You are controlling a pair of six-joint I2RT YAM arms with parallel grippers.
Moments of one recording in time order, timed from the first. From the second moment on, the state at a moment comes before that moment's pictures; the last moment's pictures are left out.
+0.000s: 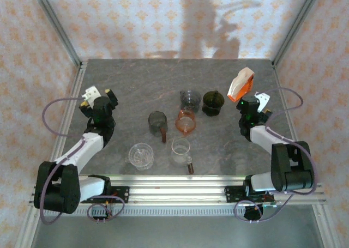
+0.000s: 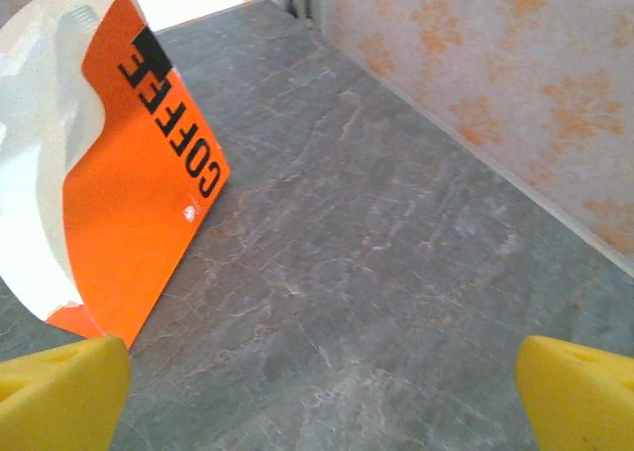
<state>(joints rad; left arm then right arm) -0.07 1.18 0.59 0.26 -0.65 -0.37 0.09 1.37 0.60 0.20 0.61 0.39</state>
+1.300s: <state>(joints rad) -0.23 0.84 0.73 -0.43 -0.01 -0.80 0.42 1.13 0.69 -0.31 0.18 0.65</state>
